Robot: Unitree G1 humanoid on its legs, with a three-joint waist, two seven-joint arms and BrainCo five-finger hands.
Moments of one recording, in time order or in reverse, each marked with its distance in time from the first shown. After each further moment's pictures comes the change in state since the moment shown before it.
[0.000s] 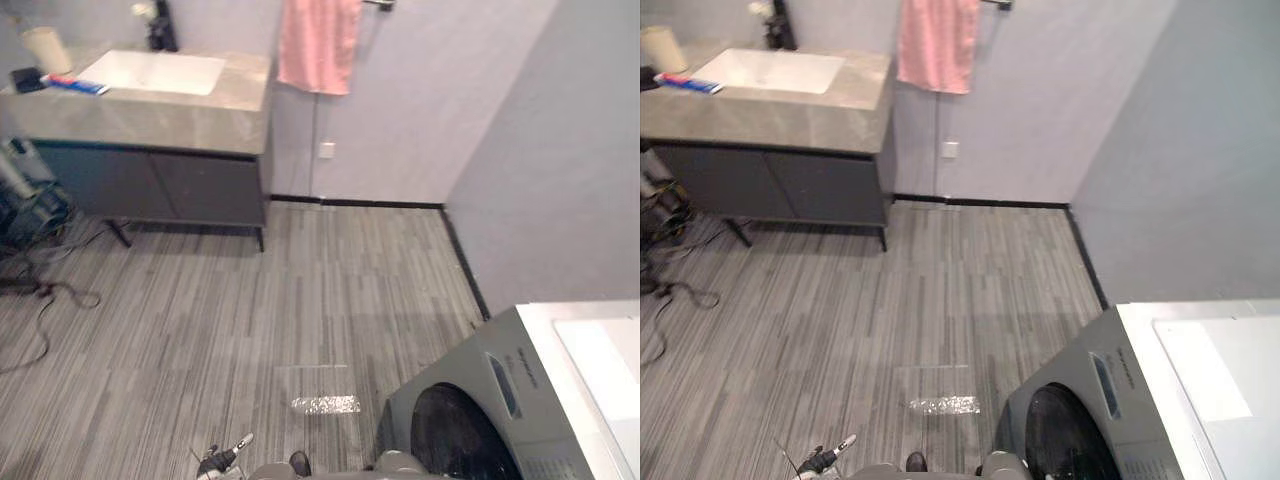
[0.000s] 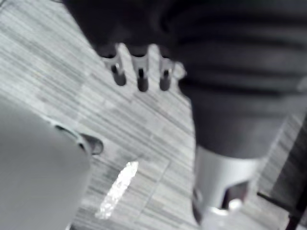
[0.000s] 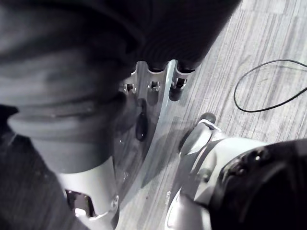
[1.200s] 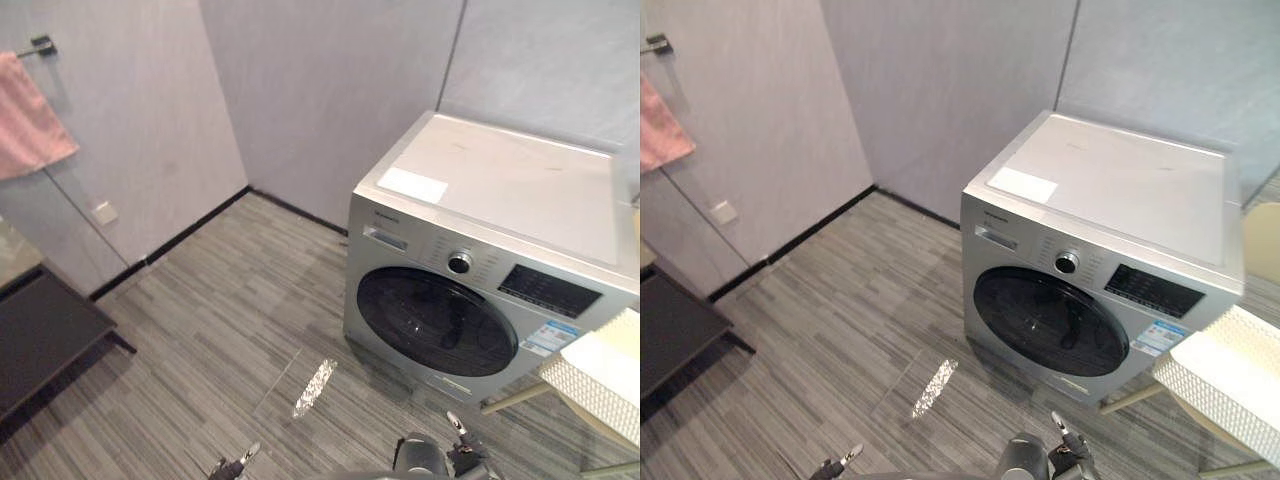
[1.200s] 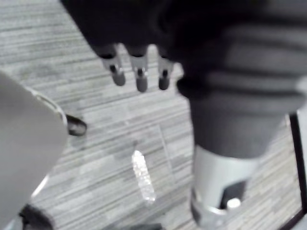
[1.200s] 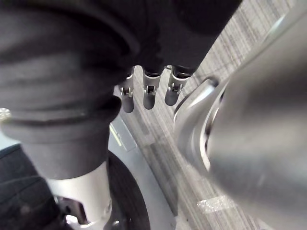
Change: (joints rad) left arm 0.023 -0.035 -0.064 -0.008 -0.084 -0.006 0.005; right arm -0.134 -0.083 0.095 -0.029 0.032 -0.006 0.014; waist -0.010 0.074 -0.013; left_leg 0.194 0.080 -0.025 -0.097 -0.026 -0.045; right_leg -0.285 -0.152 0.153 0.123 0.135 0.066
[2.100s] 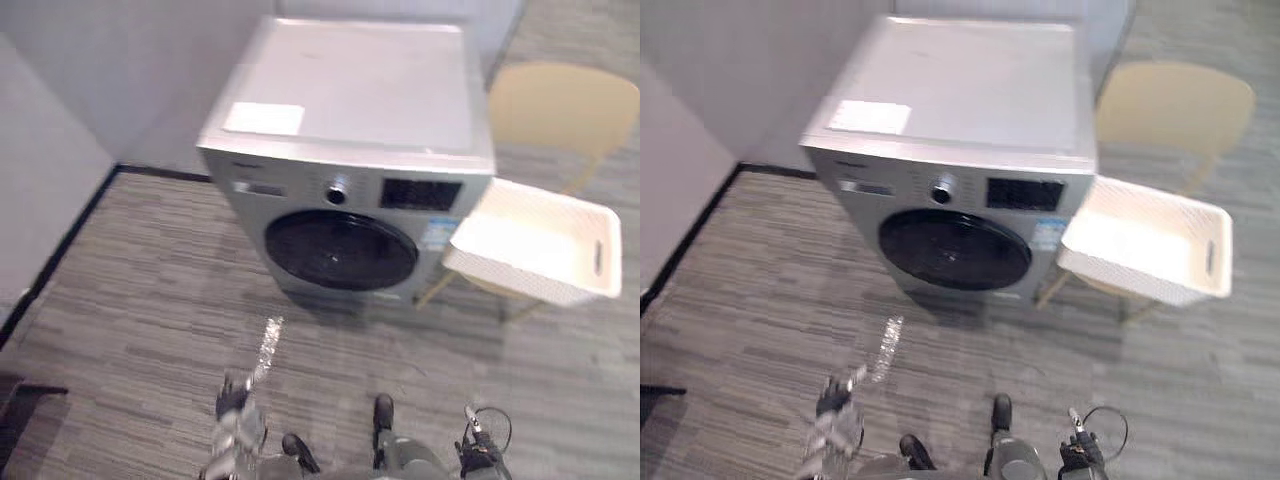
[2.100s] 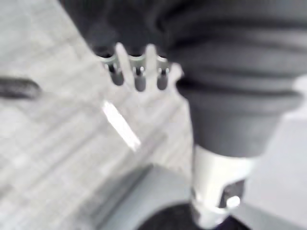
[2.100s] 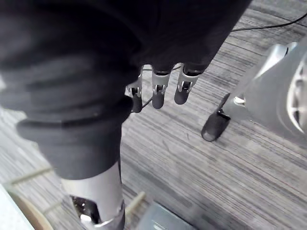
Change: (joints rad) left arm -0.020 -0.068 0.017 -0.184 -0.008 -0.066 0.080; right arm 0.055 0.042 -0.076 -0.147 0.073 -0.021 0.018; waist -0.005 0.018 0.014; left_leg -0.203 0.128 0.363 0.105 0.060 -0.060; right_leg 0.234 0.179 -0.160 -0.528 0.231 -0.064
